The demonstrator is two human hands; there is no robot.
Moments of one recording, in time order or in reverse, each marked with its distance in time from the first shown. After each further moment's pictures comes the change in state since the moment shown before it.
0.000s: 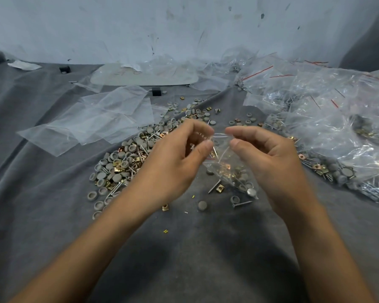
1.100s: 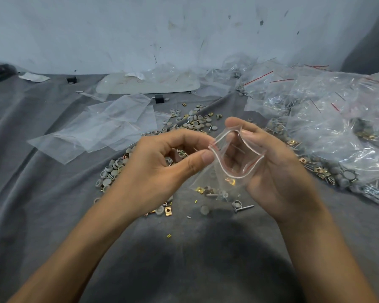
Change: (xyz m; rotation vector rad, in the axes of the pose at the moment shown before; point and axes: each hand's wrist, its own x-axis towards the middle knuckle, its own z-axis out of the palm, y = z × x) left_hand -0.016 0.022 -0.029 -0.156 -0.018 0.104; right_hand 0.002 -0.021 0.008 0.754 -0.218 0.288
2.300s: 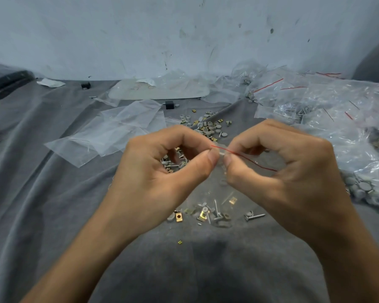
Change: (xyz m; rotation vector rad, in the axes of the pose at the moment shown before) left_hand -0.012 0.041 -0.008 0.149 0.175 0.088; right_hand -0.027 -0.021 0.041 -1.285 -0.008 -0.766
